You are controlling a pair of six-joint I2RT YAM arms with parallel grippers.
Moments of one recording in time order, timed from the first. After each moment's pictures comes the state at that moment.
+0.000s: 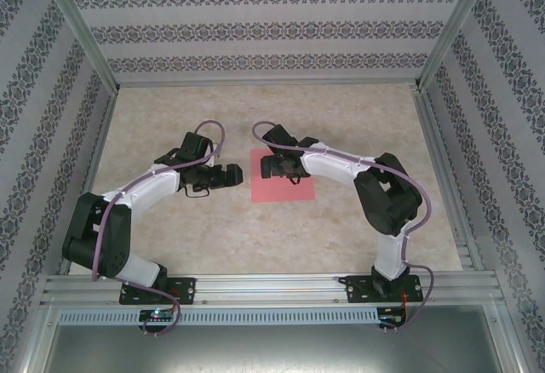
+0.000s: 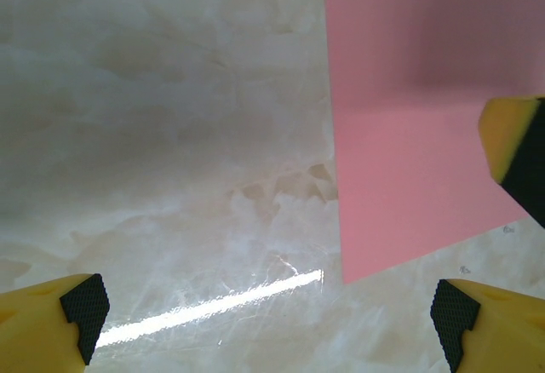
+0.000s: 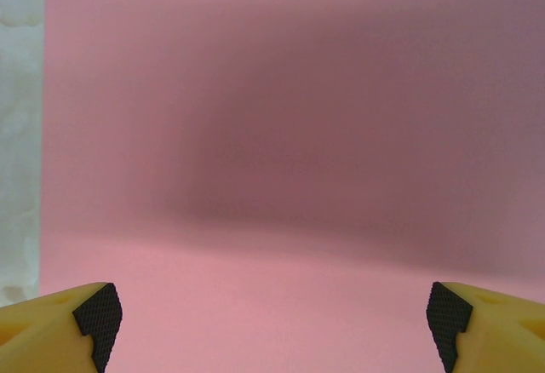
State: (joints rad) left arm -0.30 1.48 0.87 -0.44 0.32 -0.45; right arm 0.69 1.92 1.33 -0.58 0.14 0.61
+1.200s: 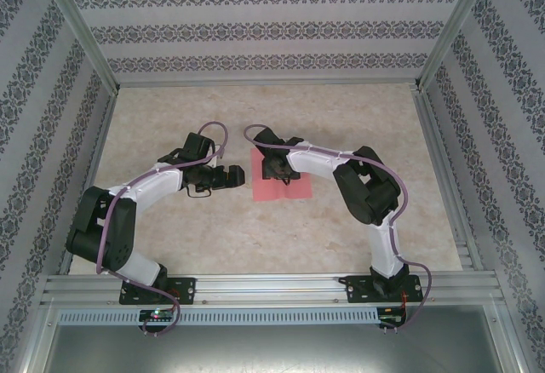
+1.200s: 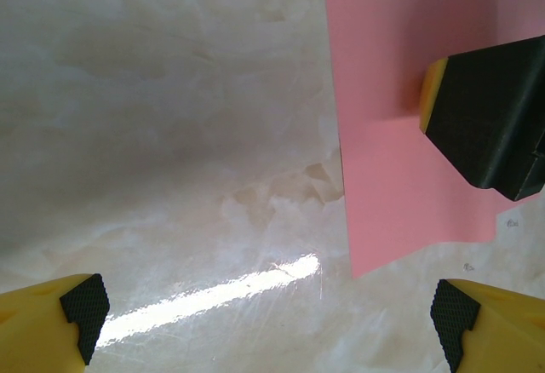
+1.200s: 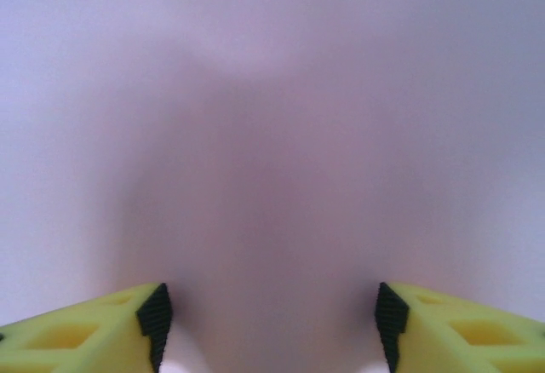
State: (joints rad) left arm -0.30 1.53 0.87 -0.41 0.35 -0.43; right arm 0.71 2.08 1.43 -0.61 0.21 0.68
